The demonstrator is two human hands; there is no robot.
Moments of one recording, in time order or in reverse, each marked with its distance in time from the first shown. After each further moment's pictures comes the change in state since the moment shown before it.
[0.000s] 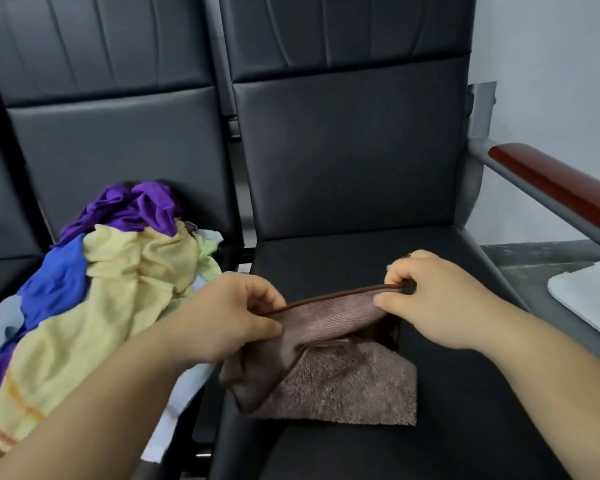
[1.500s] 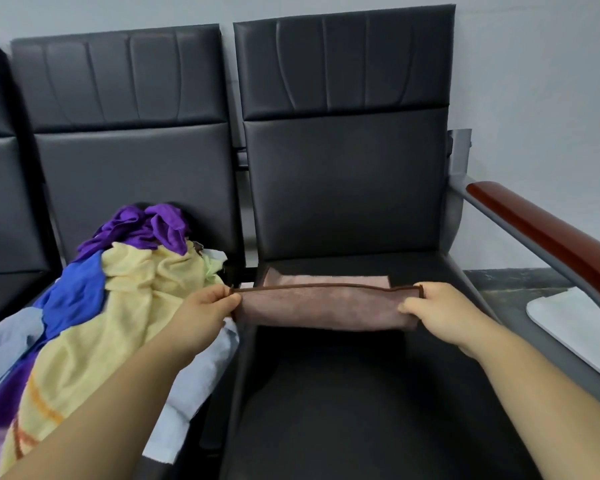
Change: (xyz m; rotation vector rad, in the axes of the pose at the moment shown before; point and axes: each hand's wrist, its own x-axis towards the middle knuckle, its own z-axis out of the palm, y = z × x) left_hand 0.020 -0.071 -0.022 -0.295 0.385 -0.122; right_hand 0.012 0.040 0.002 0.321 0.065 0.280
